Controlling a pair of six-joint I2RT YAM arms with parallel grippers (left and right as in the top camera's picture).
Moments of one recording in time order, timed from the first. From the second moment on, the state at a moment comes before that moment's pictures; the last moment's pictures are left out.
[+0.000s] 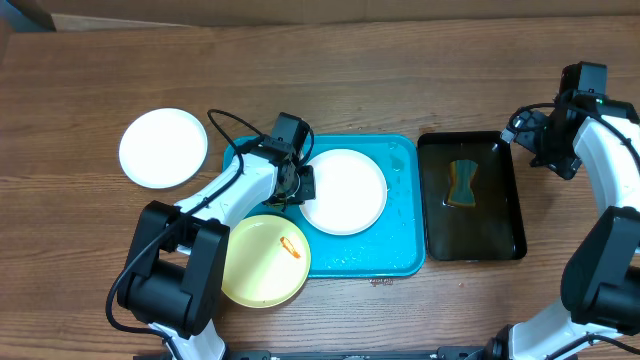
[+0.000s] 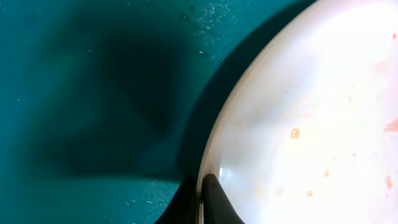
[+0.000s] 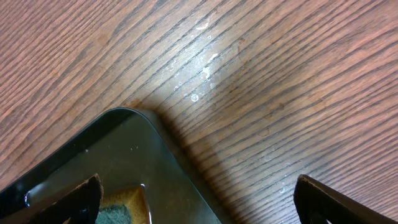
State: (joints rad) left arm -0.38 1.86 1.14 -0.65 0.09 -0.45; right arm -0.24 1.82 1.38 -0.85 0.00 0.38
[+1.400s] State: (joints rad) left arm -1.14 1.83 1.57 -0.47 -0.78 -0.05; right arm -0.50 1.82 1.38 -0.70 -0.20 0.43
